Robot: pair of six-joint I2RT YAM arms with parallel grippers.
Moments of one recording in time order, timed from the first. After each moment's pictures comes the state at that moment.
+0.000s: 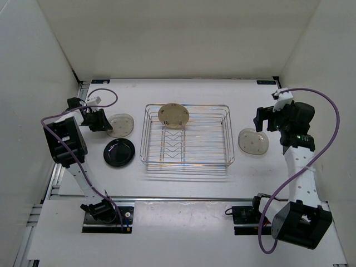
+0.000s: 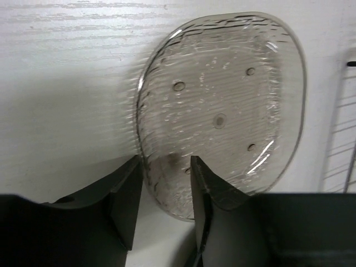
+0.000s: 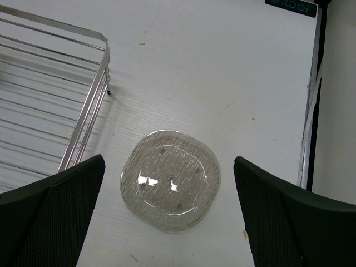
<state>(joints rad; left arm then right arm) 0.35 2.02 1.34 -0.46 0.59 0.21 -0.22 1.05 0.92 -0.34 -0.41 -0.30</state>
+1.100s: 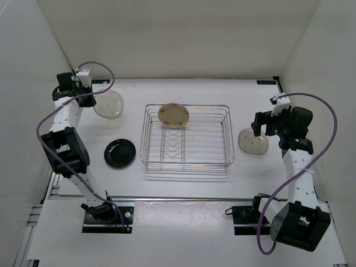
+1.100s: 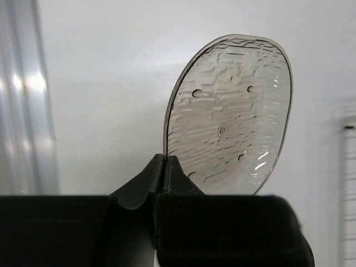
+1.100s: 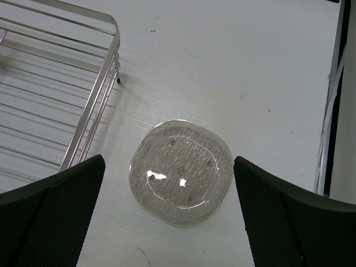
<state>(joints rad) 0.31 1.86 1.52 -0.50 0.35 0.24 -0.24 1.02 0.86 -0.34 -0.46 -0.30</state>
